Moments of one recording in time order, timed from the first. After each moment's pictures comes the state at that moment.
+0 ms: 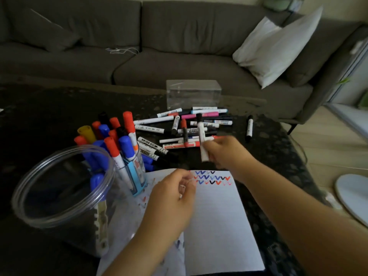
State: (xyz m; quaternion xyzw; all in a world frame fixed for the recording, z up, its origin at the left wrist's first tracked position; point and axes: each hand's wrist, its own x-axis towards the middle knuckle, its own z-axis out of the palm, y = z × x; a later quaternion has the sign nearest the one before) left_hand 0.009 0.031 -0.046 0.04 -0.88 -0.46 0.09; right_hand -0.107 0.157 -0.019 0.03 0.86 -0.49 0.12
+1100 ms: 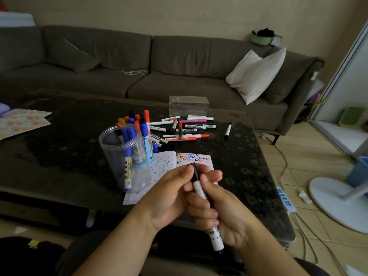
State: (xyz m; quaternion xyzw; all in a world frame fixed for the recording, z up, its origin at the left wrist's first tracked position) left_hand 0.167 0.069 0.040 -0.07 -0.43 -0.89 -0.16; right_hand 0.158 0.201 0.030 -0.09 0.38 -0.84 0.39
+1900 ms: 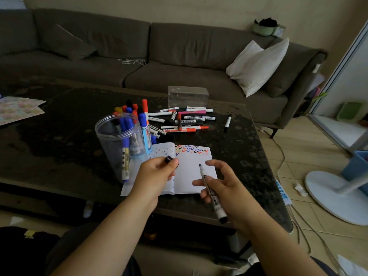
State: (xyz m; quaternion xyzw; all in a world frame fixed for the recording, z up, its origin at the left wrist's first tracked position) left_hand 0.128 0.050 -0.003 0.19 -0.70 -0.69 0.08; right_hand 0.139 0.215 0.008 -0.03 0.70 -0.70 0.16
